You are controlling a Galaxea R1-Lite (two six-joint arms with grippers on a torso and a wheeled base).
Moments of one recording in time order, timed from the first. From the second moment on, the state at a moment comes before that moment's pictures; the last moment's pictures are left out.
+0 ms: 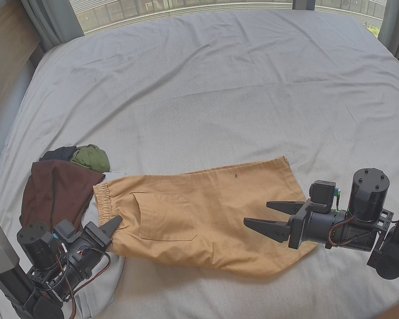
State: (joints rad) left arm -0.20 1.98 -0.26 -1.55 -0.25 -0.82; right arm 0.57 2.02 -0.39 -1.54 0.33 0.38
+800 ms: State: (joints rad) left arm -0.43 2.00 -0.38 -1.55 -0.24 -0.73; right arm 0.54 2.01 -0.40 -1.54 0.33 0.38
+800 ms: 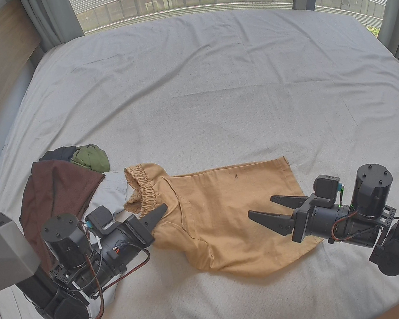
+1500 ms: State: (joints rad) left arm -0.56 2.08 -0.51 -1.55 -0.20 -0.69; right arm 0.49 1.98 -0.40 -1.54 0.33 0.38
